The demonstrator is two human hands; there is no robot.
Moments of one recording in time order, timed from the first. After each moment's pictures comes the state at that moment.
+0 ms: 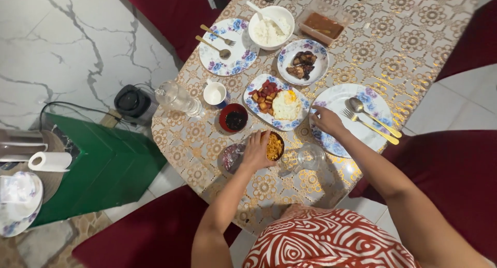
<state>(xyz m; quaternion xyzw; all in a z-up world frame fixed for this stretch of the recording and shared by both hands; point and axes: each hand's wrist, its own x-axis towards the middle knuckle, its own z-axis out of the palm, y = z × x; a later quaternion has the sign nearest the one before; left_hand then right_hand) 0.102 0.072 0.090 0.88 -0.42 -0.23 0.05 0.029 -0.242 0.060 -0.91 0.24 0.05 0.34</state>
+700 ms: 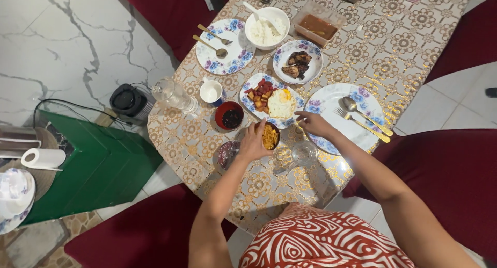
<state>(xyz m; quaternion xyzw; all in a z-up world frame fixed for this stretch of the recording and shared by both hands) 0.113 0.053 0.108 0.90 -0.34 -0.26 0.12 0.028 -0.223 0.062 -0.88 0.15 0.09 0.44</state>
